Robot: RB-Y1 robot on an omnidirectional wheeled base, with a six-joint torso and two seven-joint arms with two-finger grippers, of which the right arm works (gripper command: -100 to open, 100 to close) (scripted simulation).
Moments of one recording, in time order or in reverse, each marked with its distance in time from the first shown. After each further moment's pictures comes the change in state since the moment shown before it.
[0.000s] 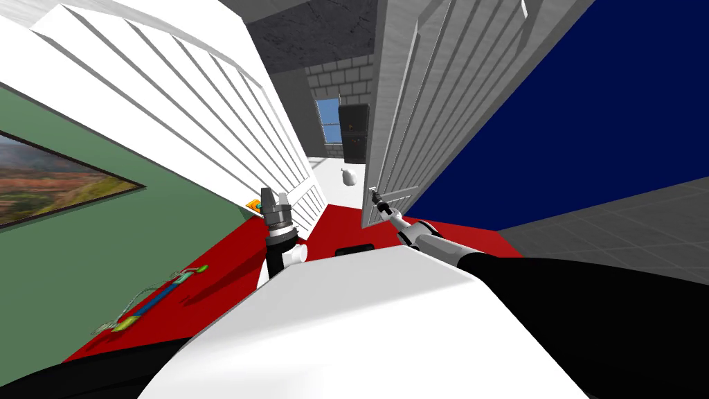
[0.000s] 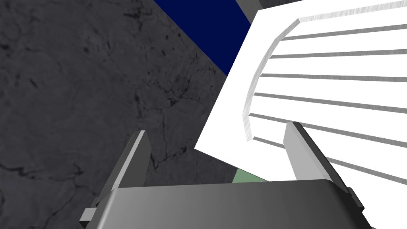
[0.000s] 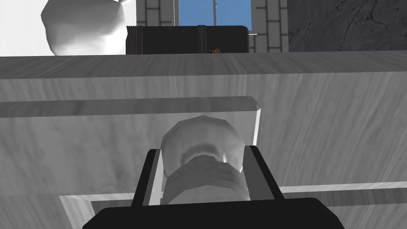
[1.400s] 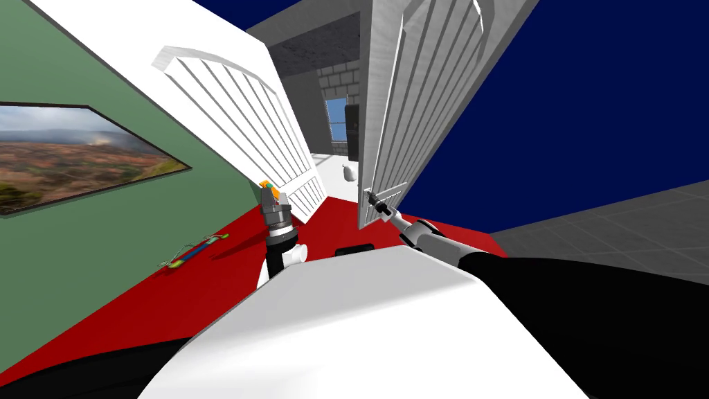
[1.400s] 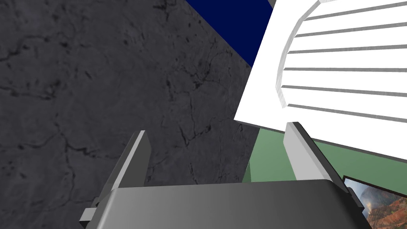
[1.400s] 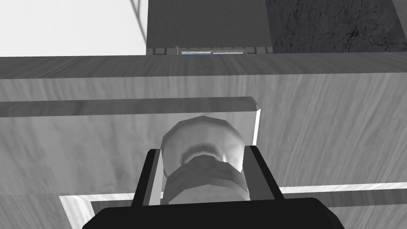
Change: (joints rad) arm -0.003 -0.039 0.167 -0.029 0.048 -0.066 -0.137
